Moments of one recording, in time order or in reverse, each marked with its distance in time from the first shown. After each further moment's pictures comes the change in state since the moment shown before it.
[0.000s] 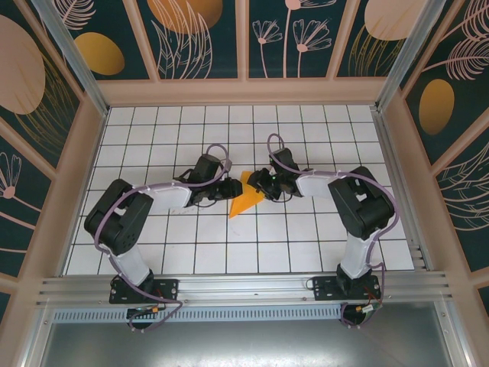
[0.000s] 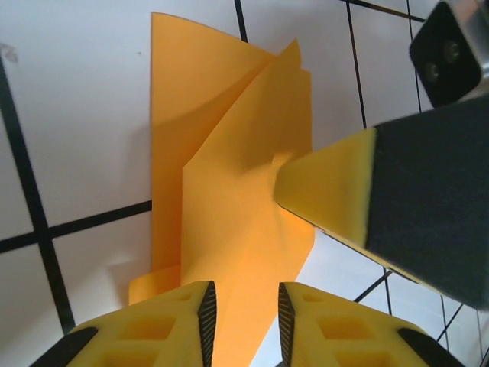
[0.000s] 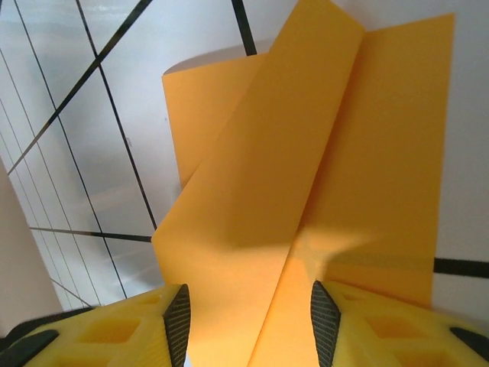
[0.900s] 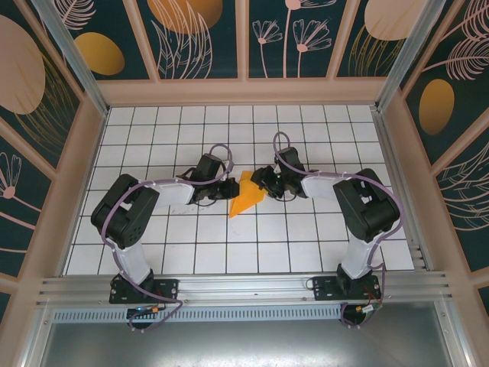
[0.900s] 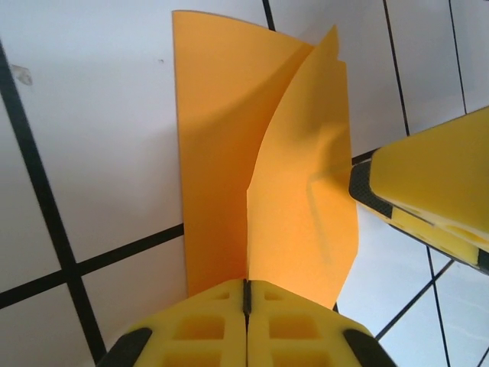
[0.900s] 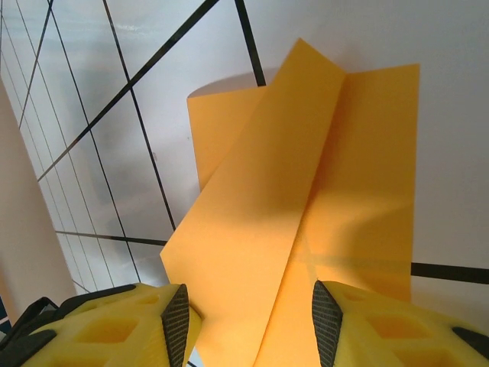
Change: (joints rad) left arm 0.012 0.054 0.028 -0.018 -0.015 0.095; right arm -0.035 -0.030 -0.039 0.064 -0.028 0.004
